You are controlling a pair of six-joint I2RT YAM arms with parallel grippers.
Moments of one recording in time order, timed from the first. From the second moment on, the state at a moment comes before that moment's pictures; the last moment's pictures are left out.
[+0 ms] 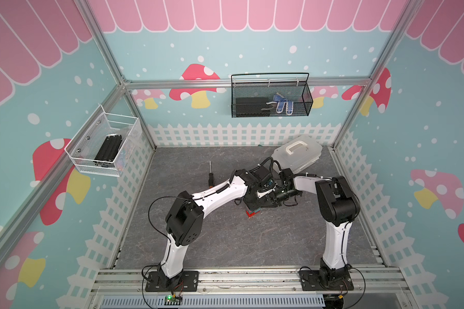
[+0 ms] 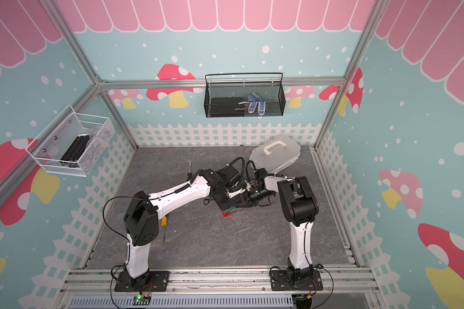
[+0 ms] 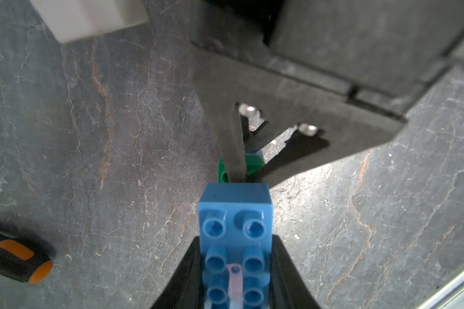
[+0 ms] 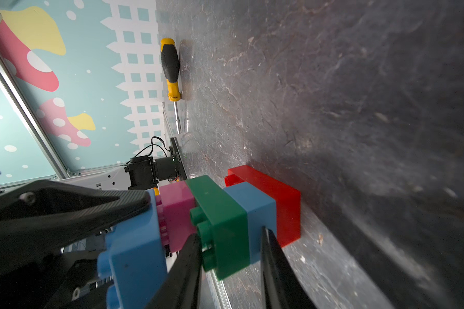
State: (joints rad) left arm -0.84 2.02 1.73 -1.05 -0.01 0.19; right arm 0.28 2.07 1.24 -0.68 -1.10 0.00
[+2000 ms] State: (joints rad) left arm -0.85 2.06 1.75 -1.04 -0.01 0.13; right arm 0.27 2.09 1.25 -0.71 -1.11 -0.02
